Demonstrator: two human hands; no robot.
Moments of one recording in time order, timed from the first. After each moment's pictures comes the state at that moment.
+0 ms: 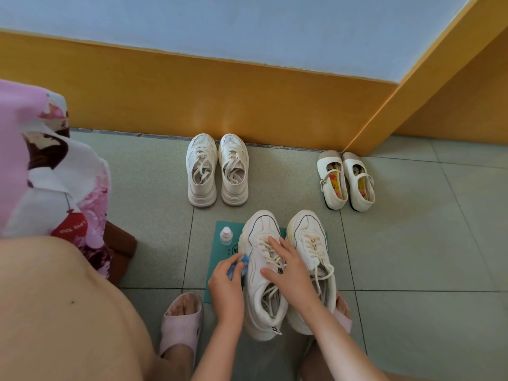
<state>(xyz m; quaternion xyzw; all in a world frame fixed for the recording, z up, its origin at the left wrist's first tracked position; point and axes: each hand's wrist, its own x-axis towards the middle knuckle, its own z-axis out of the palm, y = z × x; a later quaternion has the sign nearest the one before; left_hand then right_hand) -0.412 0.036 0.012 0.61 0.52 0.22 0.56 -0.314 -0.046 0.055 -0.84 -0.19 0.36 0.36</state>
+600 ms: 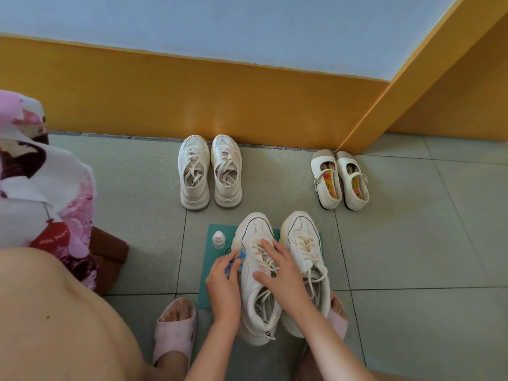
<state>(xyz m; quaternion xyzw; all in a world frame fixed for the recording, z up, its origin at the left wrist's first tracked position) -0.400 0.038 0.007 0.64 0.49 0.22 0.55 -0.313 -0.047 0.048 -0.84 -0.19 0.36 0.37</state>
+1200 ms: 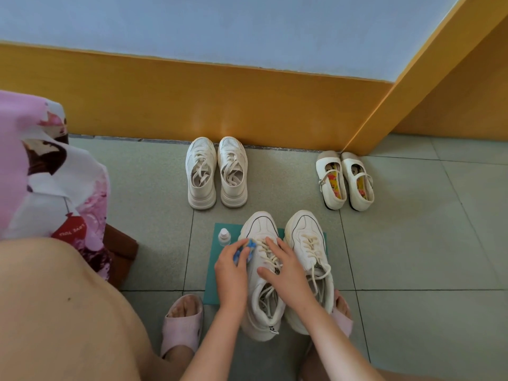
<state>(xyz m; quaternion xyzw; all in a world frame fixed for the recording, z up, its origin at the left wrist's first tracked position) -0.390 0.045 0.026 0.64 0.47 0.21 0.57 -0.315 -0.048 0.048 -0.84 -0.21 0.35 0.36</state>
